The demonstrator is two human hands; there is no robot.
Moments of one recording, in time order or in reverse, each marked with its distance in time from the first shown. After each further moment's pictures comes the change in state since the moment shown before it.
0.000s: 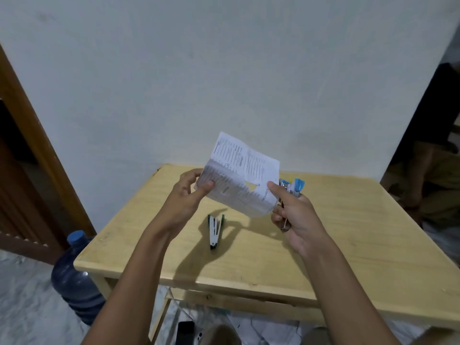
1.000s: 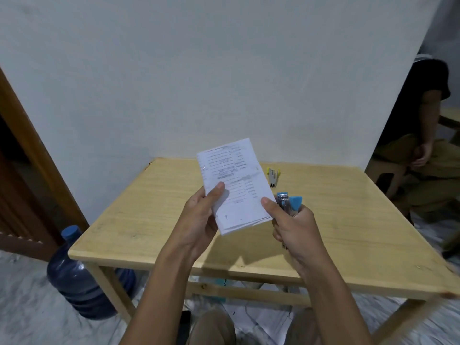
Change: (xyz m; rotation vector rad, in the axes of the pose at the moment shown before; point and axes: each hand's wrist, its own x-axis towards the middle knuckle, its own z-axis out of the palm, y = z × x) left_hand -0.061 0.020 0.062 -0.649 -0.084 -0.245; right_hand -0.056 0.014 -0.035 -0.255 0.016 -0.154
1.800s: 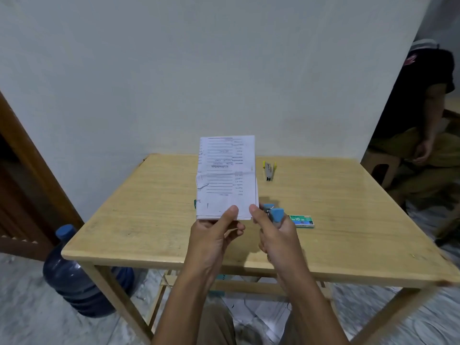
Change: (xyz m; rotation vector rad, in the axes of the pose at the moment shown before) left_hand -0.019 -0.048 0.014 -0.038 0.176 0.062; right_hand -0.014 0.036 0.010 0.005 -0.035 0.018
